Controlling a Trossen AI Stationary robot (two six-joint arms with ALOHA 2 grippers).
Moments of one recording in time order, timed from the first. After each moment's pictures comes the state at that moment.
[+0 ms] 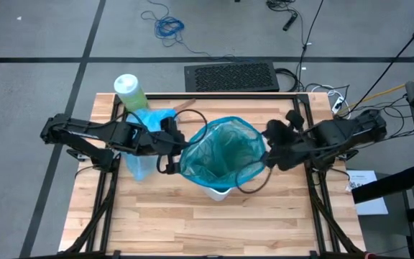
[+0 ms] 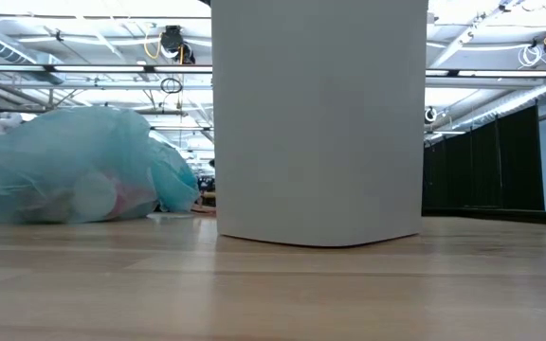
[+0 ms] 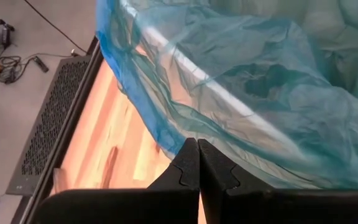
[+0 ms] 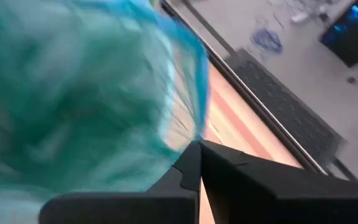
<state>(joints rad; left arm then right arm) -0.19 1.32 1.38 -0.82 -0.39 -0.07 0.39 1.36 1.68 -1.47 0.76 0.78</state>
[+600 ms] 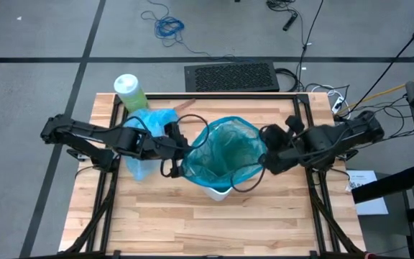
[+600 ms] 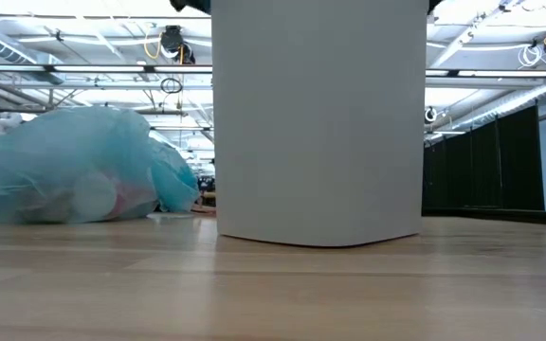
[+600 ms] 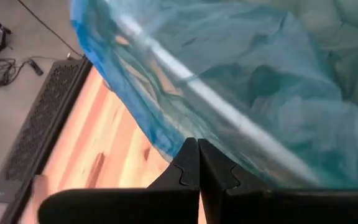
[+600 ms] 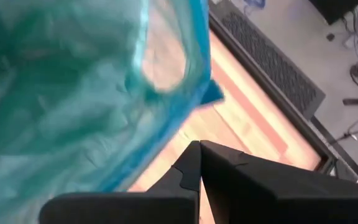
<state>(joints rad) -0.20 1.33 1.28 -0.67 -0.40 -0.08 0.37 1.38 1.58 -1.55 0.70 0.93</state>
